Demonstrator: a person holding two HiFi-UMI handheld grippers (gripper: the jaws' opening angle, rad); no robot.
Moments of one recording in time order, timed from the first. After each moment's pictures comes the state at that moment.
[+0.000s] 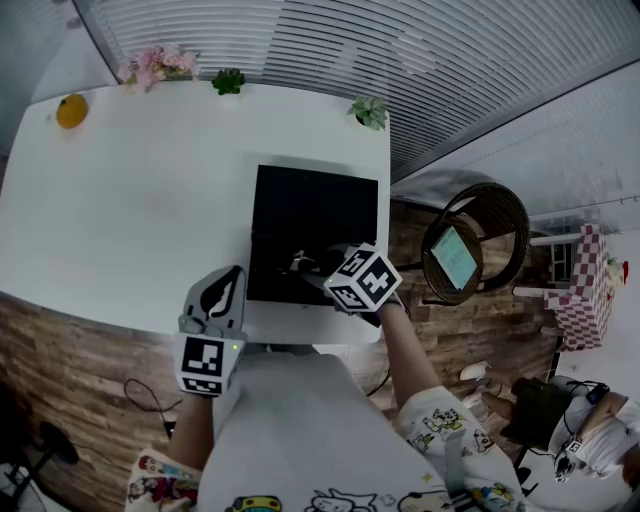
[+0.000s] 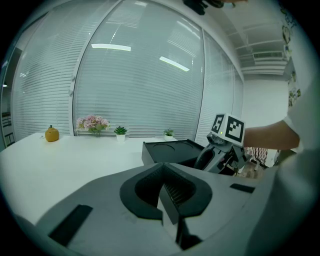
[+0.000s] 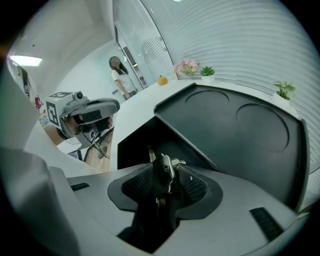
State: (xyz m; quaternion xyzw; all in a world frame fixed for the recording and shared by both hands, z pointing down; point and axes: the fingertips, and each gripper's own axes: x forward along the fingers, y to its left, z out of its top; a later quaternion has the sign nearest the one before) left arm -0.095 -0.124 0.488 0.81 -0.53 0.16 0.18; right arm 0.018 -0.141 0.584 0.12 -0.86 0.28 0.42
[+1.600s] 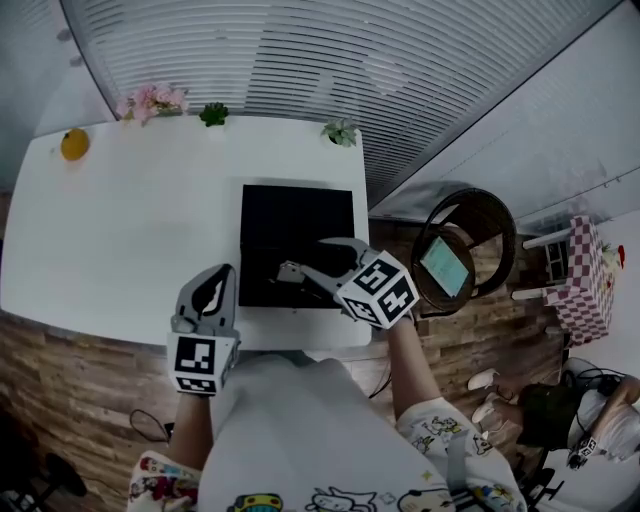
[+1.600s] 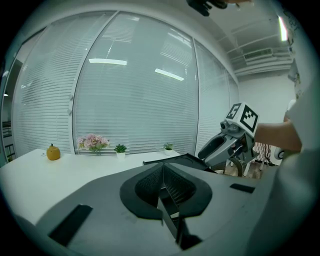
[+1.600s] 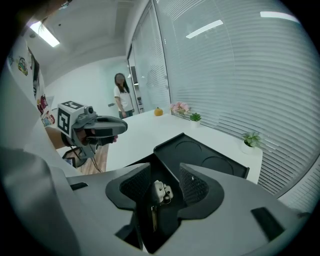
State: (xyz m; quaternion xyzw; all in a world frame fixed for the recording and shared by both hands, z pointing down) left arm -0.092 -0.129 0.437 0.82 -0.54 0.13 0.12; right arm 0.040 -0.165 0.476 0.22 -0.91 0.15 0.31
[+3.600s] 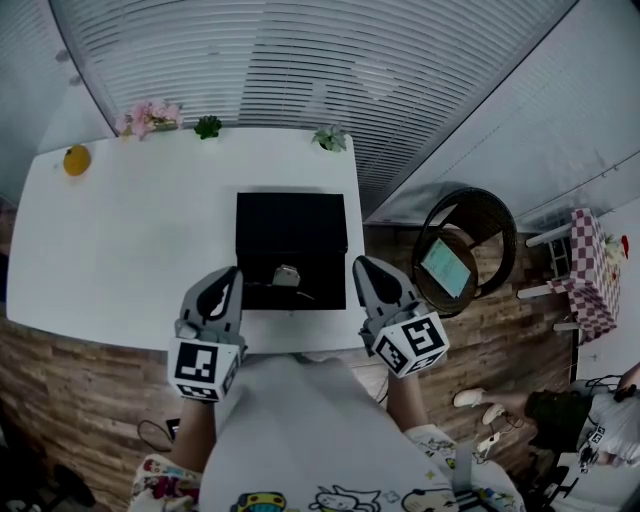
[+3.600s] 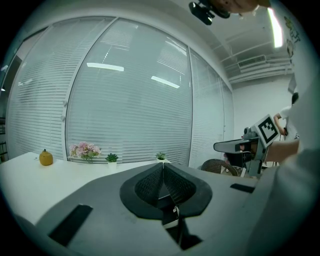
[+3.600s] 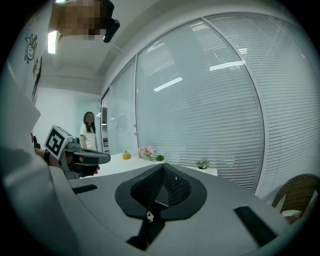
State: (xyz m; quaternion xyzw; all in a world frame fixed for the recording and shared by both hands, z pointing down) left arm -0.065 -0.123 0.407 0.84 -0.52 0.11 0.11; right arm 0.133 -0.148 0.389 0.47 -0.88 0.09 0.06
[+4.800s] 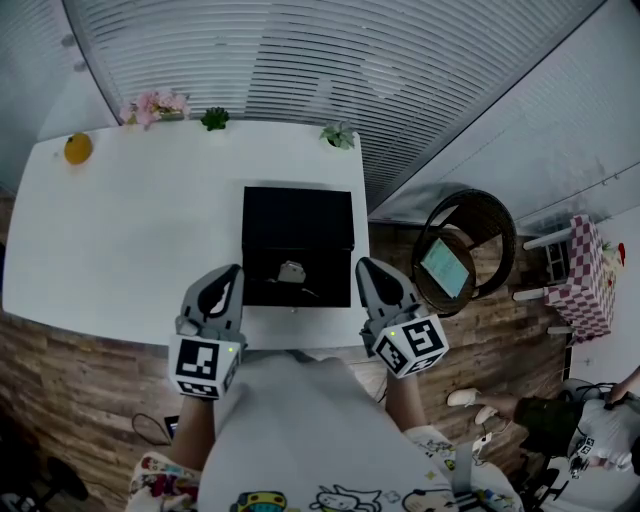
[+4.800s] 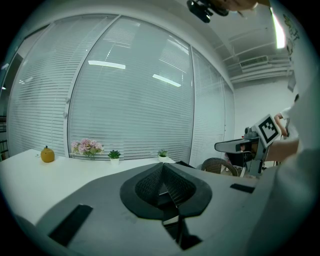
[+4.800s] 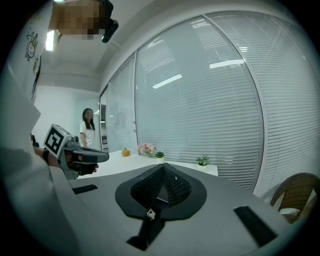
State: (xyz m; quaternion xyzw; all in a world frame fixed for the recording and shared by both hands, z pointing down) left arm -0.077 -0.124 0.412 0.84 -0.52 0.09 0.12; right arm 0.125 -0.147 0.400 0.47 -0.87 0.10 0.07
